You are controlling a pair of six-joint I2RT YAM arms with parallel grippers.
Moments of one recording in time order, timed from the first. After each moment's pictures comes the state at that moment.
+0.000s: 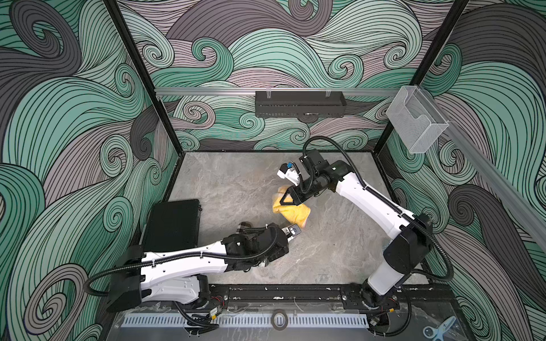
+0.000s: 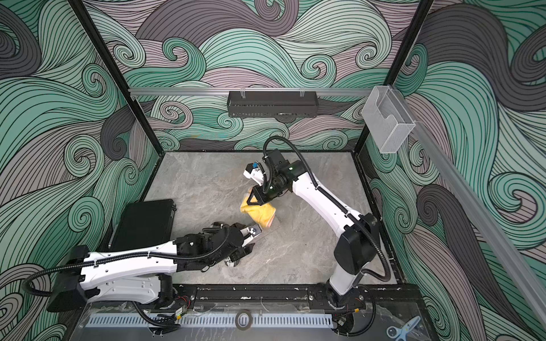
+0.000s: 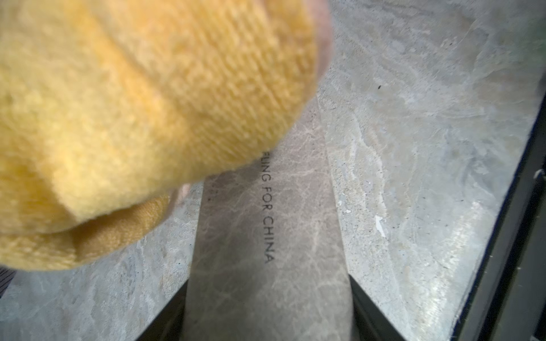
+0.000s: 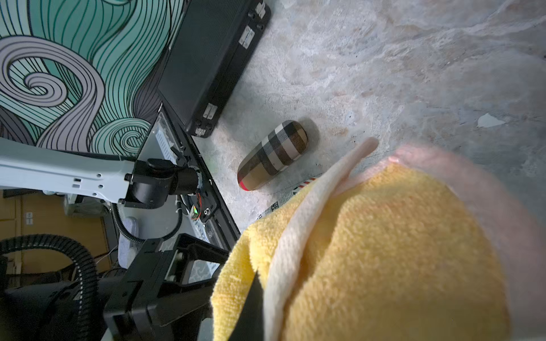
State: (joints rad) left arm -1.24 1.20 0.83 -0.44 -0.45 0.10; right arm 0.62 1.70 1.62 -1.02 -0.63 0.00
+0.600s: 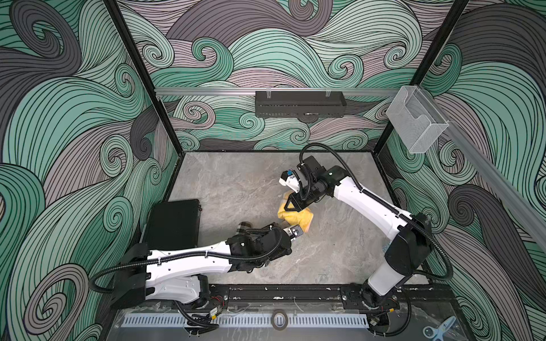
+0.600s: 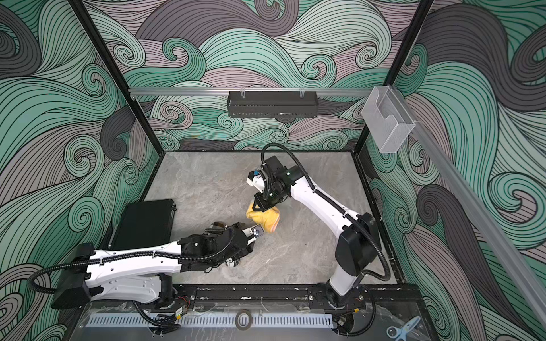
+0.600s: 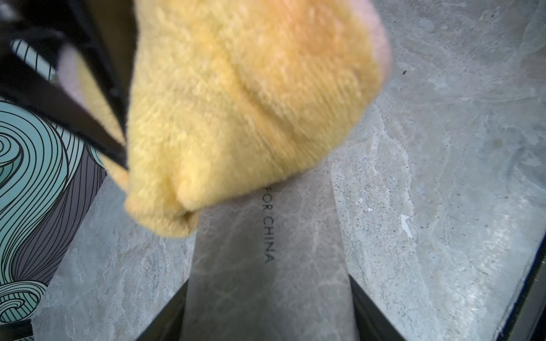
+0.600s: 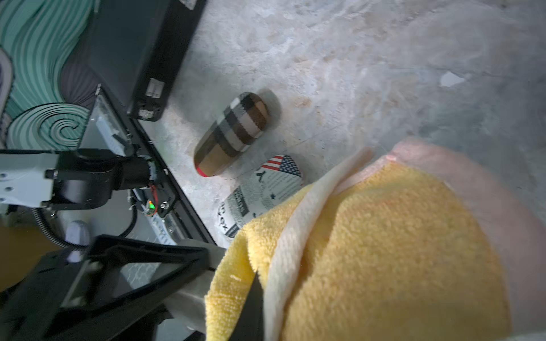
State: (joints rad) left arm -1.25 1.23 0.84 -0.43 -0.53 0.12; right arm 0.67 1.68 1.55 -1.01 -0.51 0.00
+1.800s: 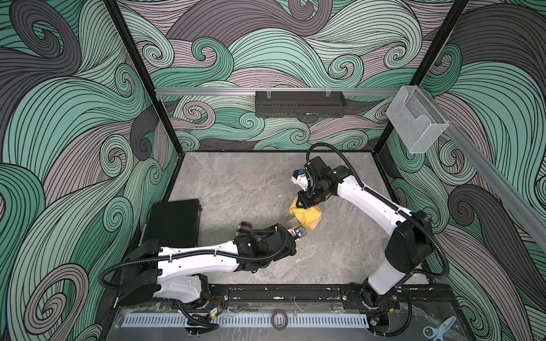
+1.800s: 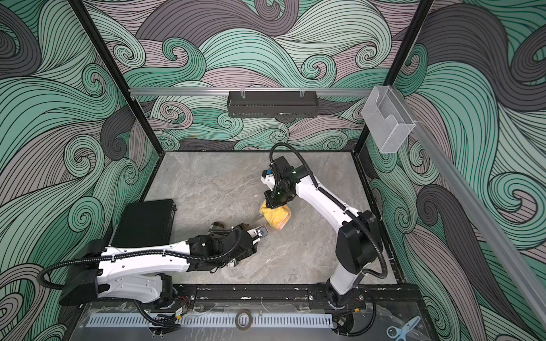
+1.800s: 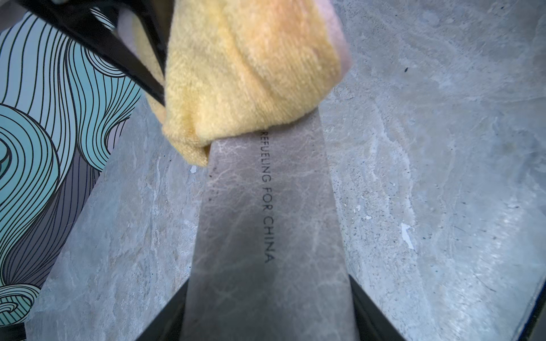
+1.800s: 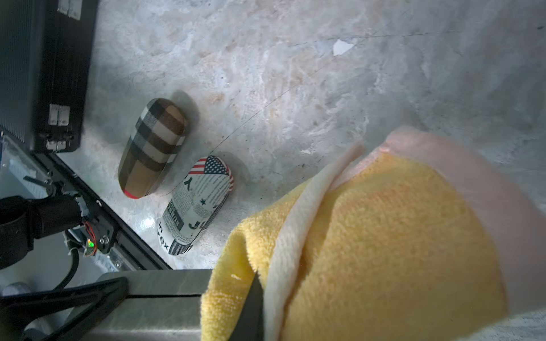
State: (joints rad) left arm -1.26 1.29 0.84 -0.38 -0.53 0.12; right arm 0.56 1.68 1.48 -1.01 -0.31 0.05
